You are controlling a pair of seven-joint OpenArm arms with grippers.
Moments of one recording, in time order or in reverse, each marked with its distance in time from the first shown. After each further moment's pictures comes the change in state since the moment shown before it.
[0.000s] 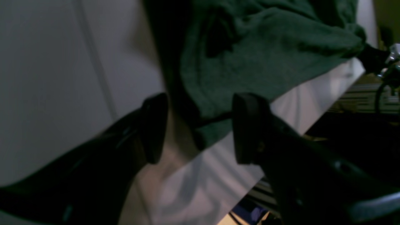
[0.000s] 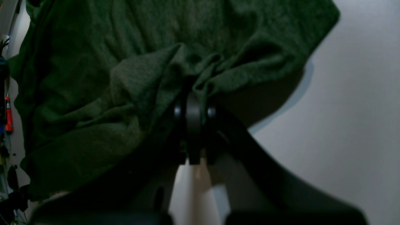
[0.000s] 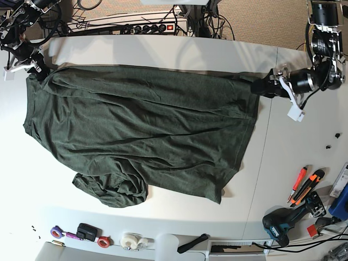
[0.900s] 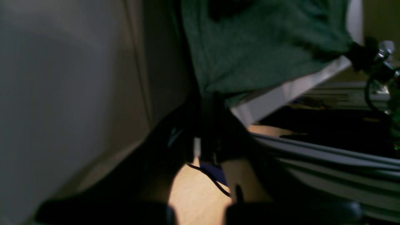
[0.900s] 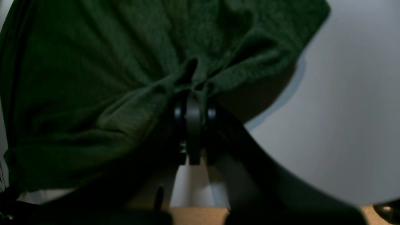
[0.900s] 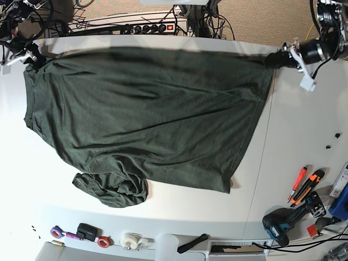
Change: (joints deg) left arm 14.0 1.1 -11.4 3.0 -7.9 -7.4 4.4; right arm -2.4 3.0 3.7 -0.3 1.7 5.4 -7.7
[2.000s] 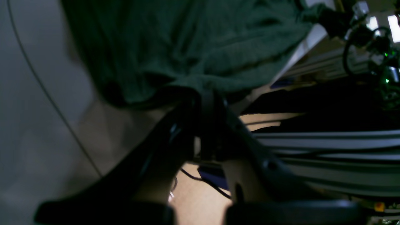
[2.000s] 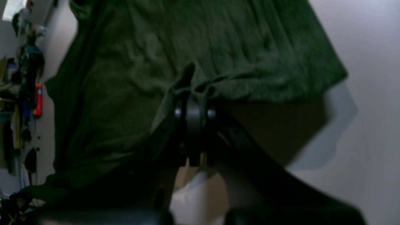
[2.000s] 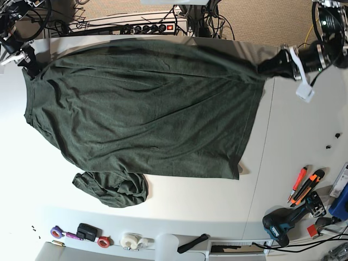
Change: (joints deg) left arm -3.9 0.0 0.0 8.9 -6.8 -4.9 5.9; right arm 0.1 0.0 1.3 0.0 12.7 0.9 -0.3
